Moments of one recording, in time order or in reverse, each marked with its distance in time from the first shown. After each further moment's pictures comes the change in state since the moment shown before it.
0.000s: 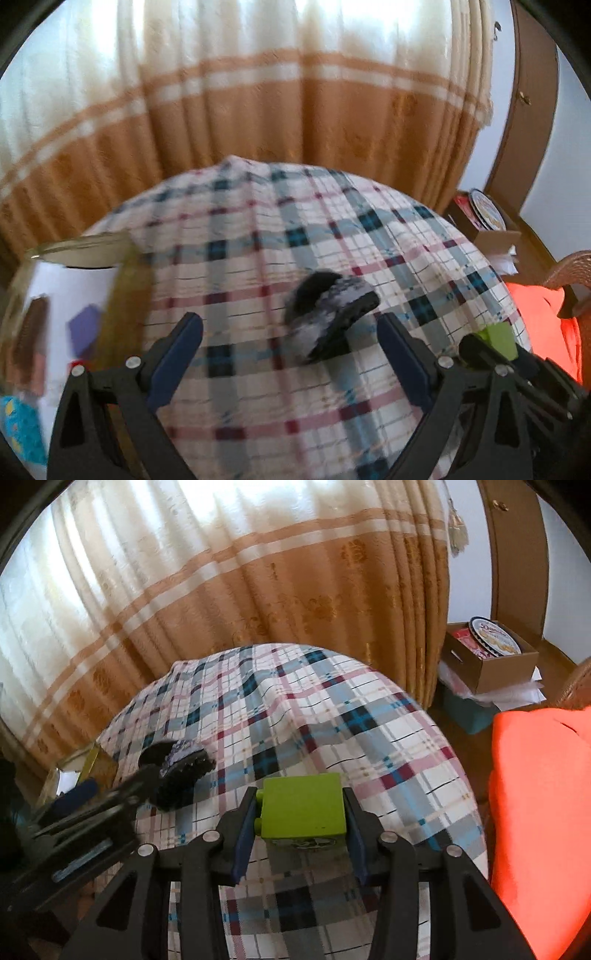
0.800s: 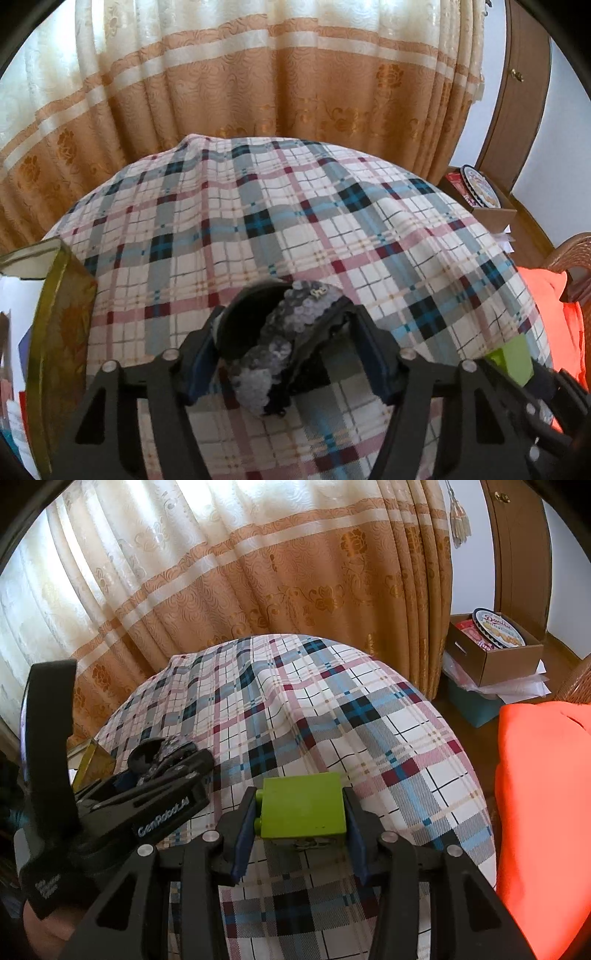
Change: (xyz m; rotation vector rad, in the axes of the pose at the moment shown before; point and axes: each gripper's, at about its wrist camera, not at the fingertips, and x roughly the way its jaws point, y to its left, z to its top) left arm 0.038 -0.020 -0.001 0.042 0.061 -0.022; right arm 0.011 -0.003 -0.002 0.007 0.033 0.022
